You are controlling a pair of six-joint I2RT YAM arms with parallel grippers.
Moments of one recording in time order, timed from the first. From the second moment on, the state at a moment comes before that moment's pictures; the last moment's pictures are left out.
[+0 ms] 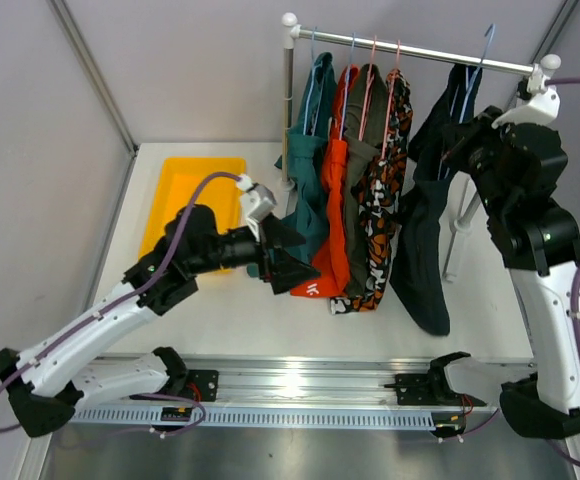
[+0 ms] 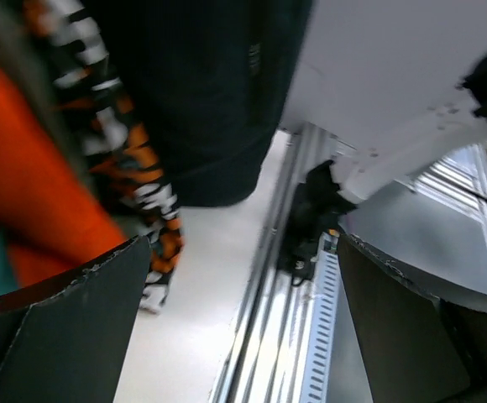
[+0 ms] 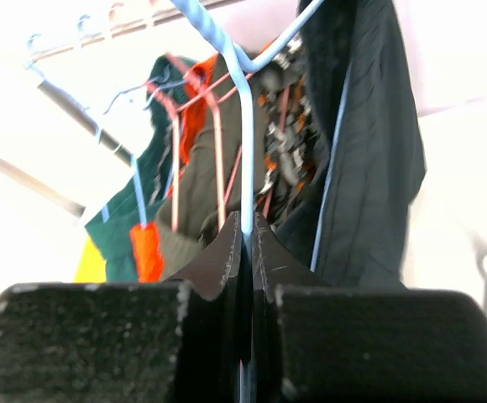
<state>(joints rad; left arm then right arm) -0.81 0.96 1.06 -0.20 0.47 -0.30 0.30 1.17 1.75 -0.62 0.25 0.42</state>
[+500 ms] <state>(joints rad) -1.33 1.43 1.35 -0.07 0.12 -0.21 0.40 1.04 1.62 -0.67 0.35 0.53</state>
